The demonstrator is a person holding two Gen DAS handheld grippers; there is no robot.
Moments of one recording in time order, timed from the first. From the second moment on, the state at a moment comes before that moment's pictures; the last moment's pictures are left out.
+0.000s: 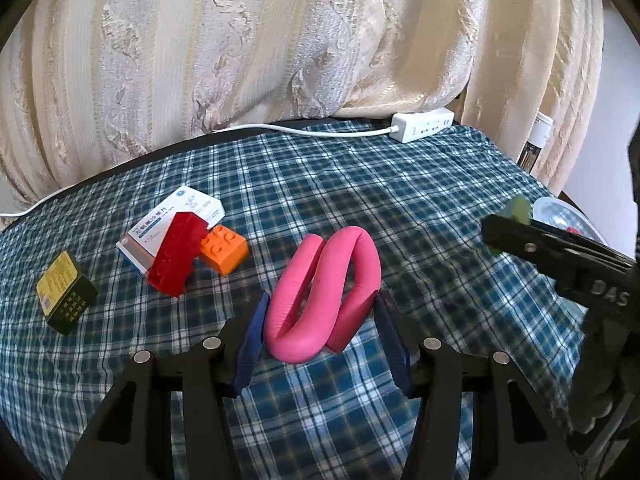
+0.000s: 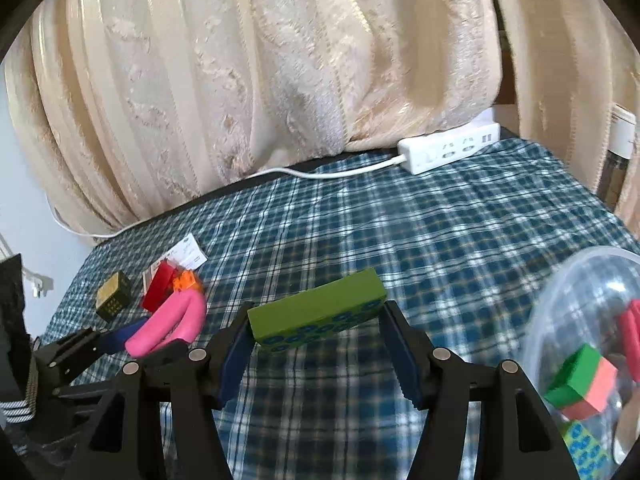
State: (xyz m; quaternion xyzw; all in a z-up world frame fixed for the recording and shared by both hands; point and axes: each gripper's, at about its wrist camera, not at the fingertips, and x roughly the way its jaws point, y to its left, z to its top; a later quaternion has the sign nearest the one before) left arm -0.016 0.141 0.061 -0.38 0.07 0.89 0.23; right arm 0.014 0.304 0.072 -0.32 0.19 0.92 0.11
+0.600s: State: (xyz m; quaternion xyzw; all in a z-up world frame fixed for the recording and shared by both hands) left arm 0.014 0.206 0.074 -0.38 0.10 0.88 0.28; right arm 0.131 0.378 0.075 -0.29 0.23 0.90 0.22
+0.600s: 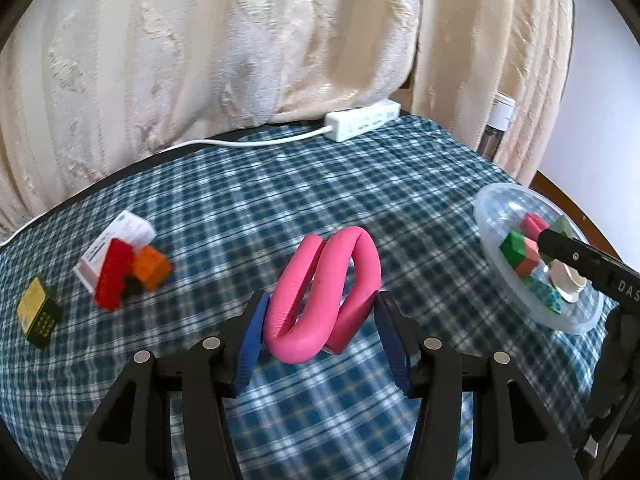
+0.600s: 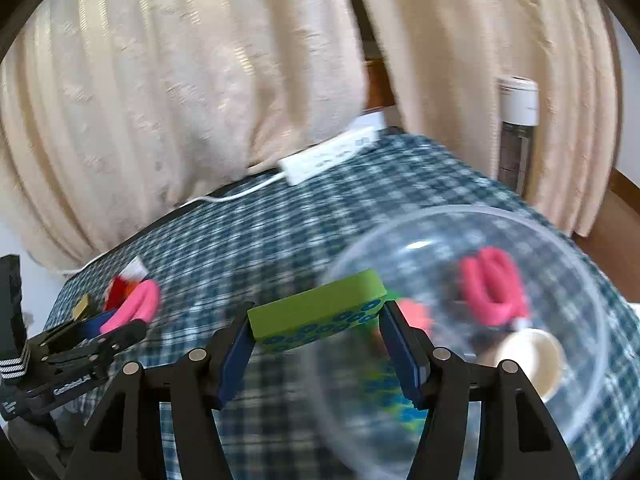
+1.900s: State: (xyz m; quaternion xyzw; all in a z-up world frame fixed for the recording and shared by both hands) left arm 0.032 0.324 0.082 -0.37 0.14 0.84 0.36; right arm 0.188 0.442 0.060 -0.28 0.26 0.89 0.26
